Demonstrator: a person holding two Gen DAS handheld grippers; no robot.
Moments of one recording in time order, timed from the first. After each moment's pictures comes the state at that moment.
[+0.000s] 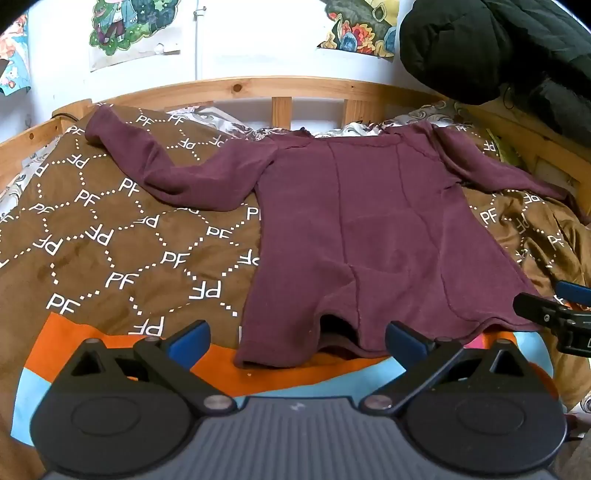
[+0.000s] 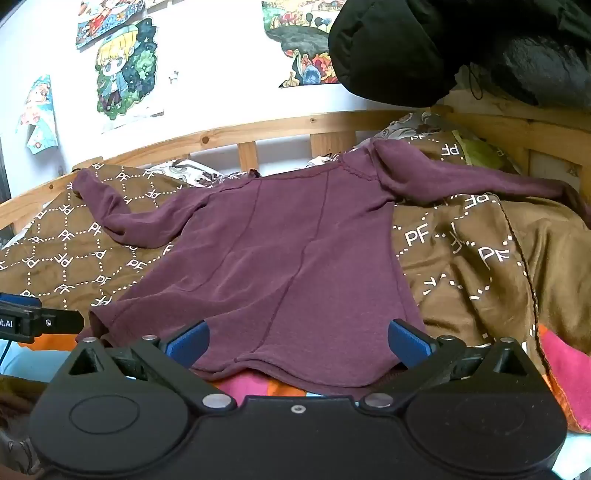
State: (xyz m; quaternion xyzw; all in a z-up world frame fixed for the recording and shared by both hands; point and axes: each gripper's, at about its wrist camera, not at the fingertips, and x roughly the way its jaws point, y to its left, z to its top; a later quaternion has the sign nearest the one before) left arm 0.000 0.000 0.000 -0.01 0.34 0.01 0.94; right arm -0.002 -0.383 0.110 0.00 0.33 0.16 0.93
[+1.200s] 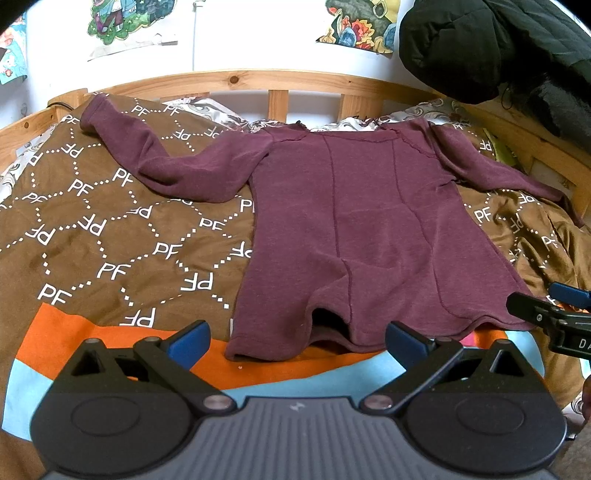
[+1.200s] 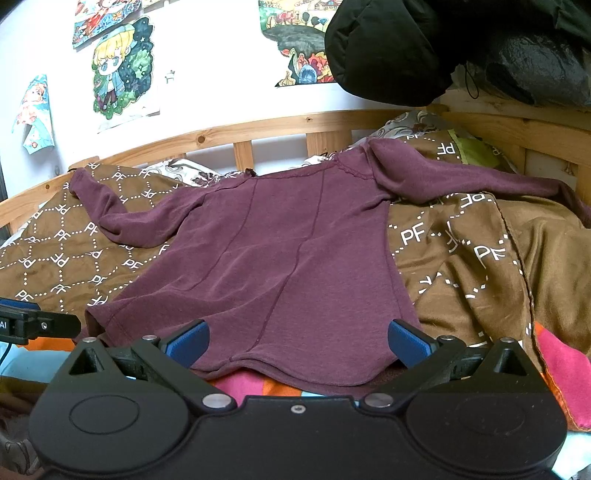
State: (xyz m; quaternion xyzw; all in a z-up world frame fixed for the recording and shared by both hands) left arm -0.001 -0.004 -0.003 -0.03 0.35 0.00 0.94; right arm -0.003 -0.383 0.110 0.00 0.33 0.16 0.93
